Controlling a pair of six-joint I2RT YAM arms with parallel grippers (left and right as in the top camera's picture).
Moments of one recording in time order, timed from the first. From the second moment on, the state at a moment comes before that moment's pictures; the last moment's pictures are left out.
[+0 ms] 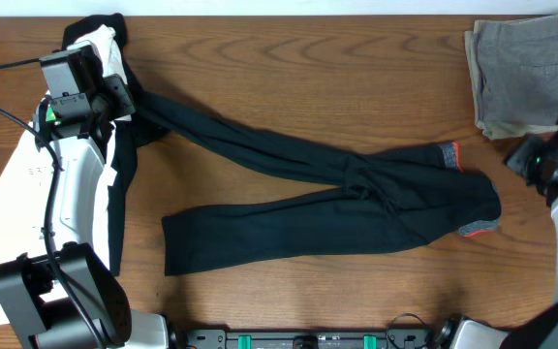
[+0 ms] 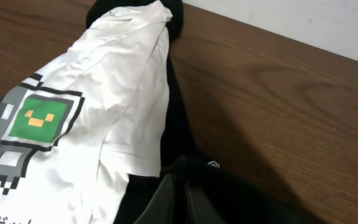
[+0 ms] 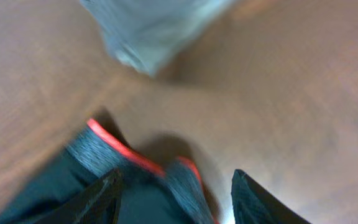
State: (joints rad) left arm 0.23 1.63 1.22 -0.32 0.04 -0.15; right arm -0.43 1.42 1.05 -0.60 -0.04 0.25
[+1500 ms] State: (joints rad) left arm 0.23 1.63 1.22 -0.33 0.04 -0.15; right arm -0.26 1.89 1.09 -0.21 -0.34 0.07
